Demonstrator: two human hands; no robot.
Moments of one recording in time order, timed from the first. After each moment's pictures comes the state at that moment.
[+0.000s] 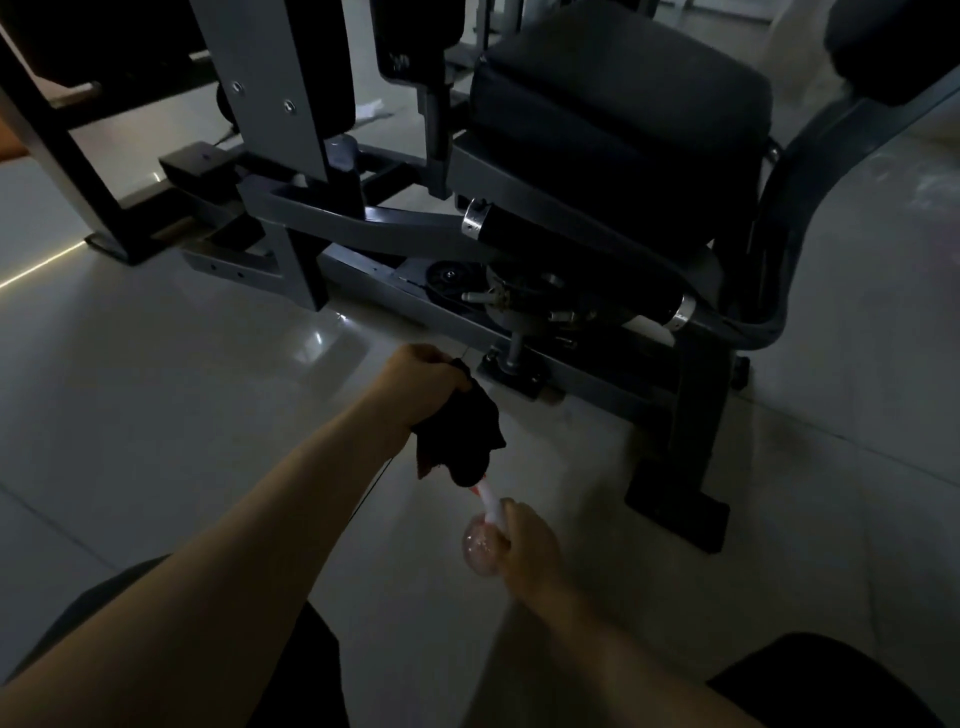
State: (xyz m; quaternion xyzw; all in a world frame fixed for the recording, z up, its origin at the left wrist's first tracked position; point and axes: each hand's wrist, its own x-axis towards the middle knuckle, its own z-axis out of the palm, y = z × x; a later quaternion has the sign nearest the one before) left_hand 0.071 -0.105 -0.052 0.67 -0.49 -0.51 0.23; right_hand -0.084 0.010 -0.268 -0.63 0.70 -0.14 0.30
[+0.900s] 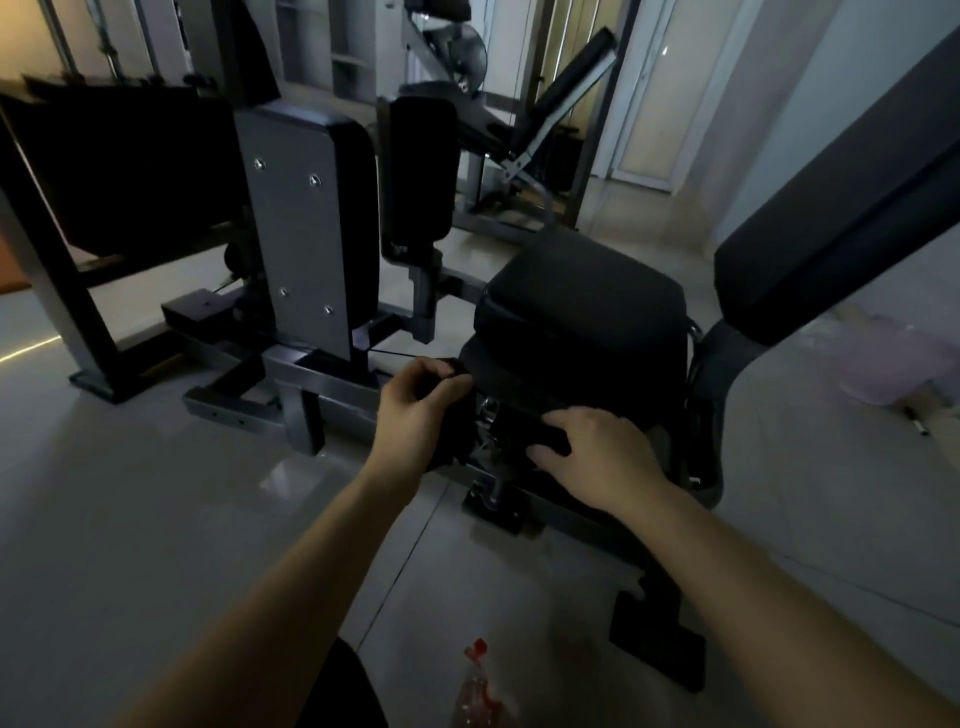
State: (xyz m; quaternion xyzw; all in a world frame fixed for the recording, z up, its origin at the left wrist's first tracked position) left_hand 0.096 -0.147 0.059 0.40 -0.46 -0.56 0.55; right_hand -0.105 -0.102 0.078 -0.71 0.70 -0.09 0.02
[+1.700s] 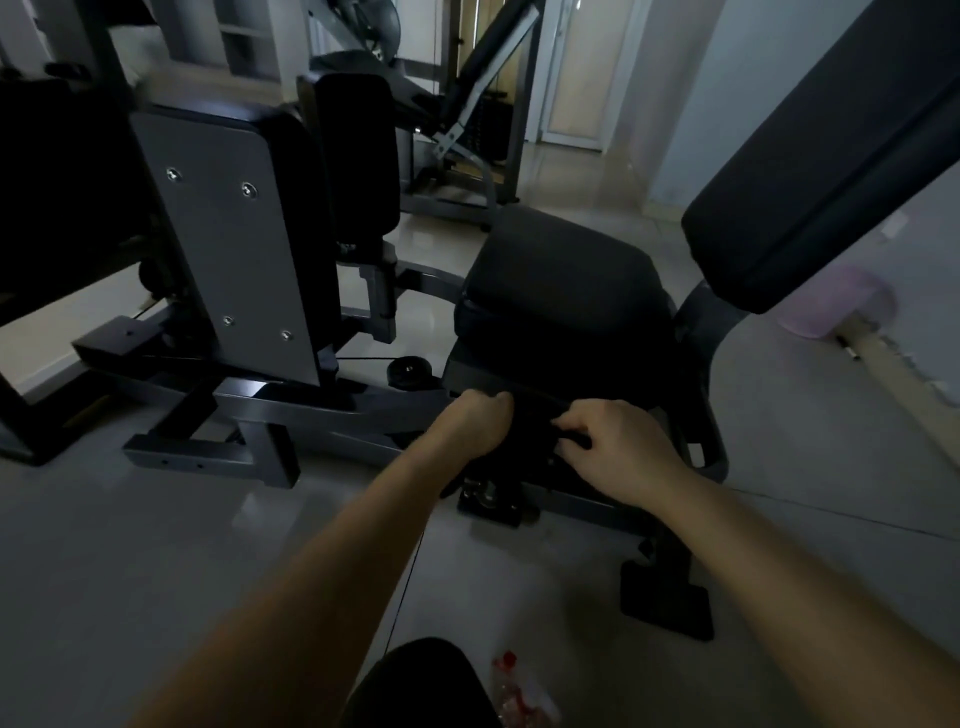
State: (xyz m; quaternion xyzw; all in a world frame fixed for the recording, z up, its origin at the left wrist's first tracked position) left_hand 0.045 -0.229 0.047 0.52 -0.75 -0.39 0.11; right_hand -0.103 -0.117 0.078 -0.67 0.73 -0.13 0.07
